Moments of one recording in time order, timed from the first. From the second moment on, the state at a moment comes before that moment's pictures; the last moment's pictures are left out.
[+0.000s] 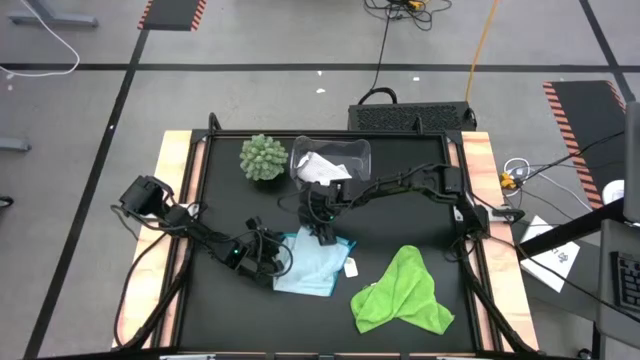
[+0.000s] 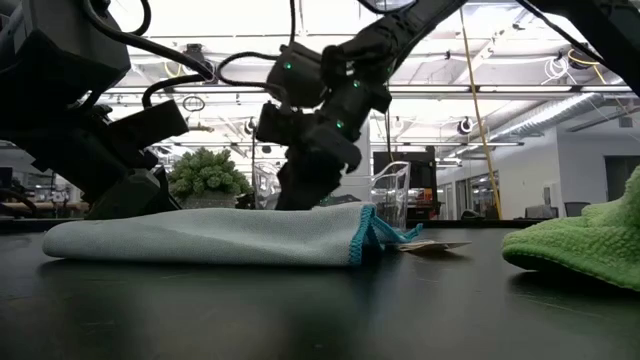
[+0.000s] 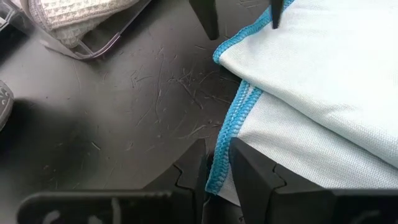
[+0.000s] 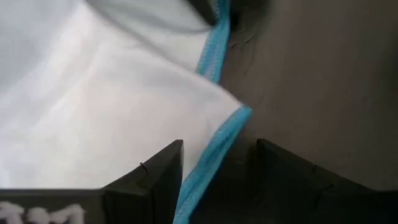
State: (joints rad) left arm -0.48 1.76 0.57 -0.04 -0.78 -0.69; right arm -0.10 2.14 1.48 -0.36 -0.29 -0.27
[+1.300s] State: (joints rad) left arm -0.48 1.76 0.57 -0.07 -0.79 -0.72; right arm -0.08 2.15 1.51 -0.17 -0.46 -0.30
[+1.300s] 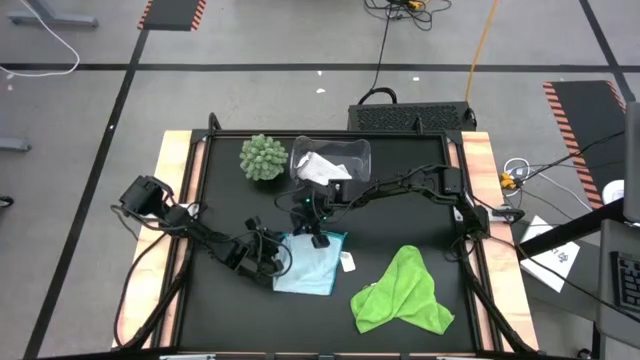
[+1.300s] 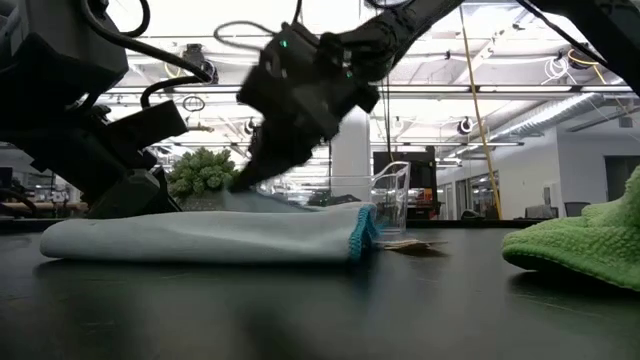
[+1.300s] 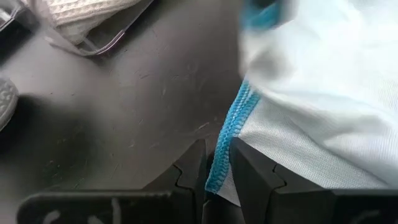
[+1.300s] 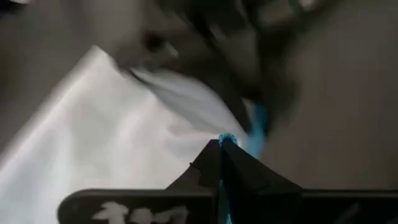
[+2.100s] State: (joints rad) left arm -0.48 1.76 0.57 -0.09 -0.83 -0.80; right arm -0.06 2.15 1.57 -0.19 -0.55 -0.27
